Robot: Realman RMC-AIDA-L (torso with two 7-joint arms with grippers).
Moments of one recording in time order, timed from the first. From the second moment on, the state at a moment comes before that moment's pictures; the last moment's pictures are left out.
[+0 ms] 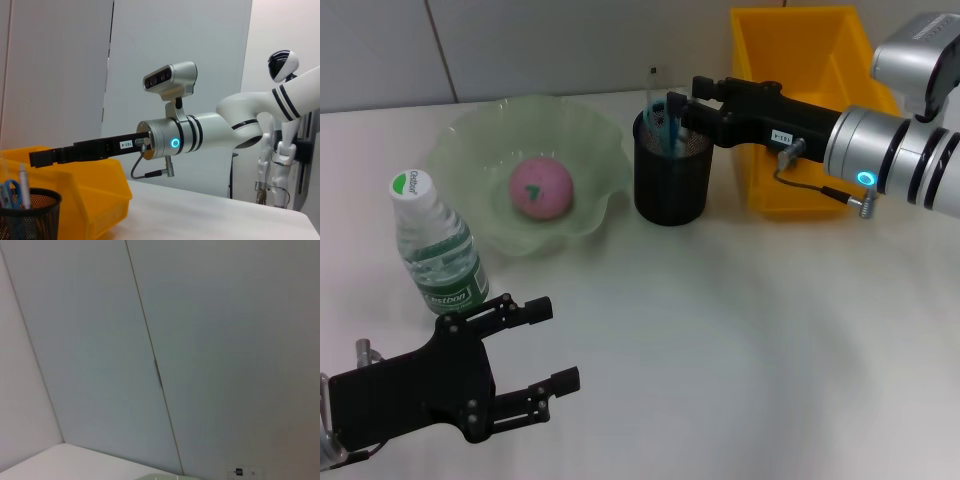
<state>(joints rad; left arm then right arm) -0.36 -2.06 0.87 0.42 1.72 1.74 -0.90 0.69 2.09 -0.85 -0.39 -1.49 -1.05 1.21</state>
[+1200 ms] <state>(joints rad) -0.36 -2.07 0.88 0.41 1.74 1.68 -1.01 0.47 1.99 -0.87 -0.50 -1.79 -1.73 1.33</state>
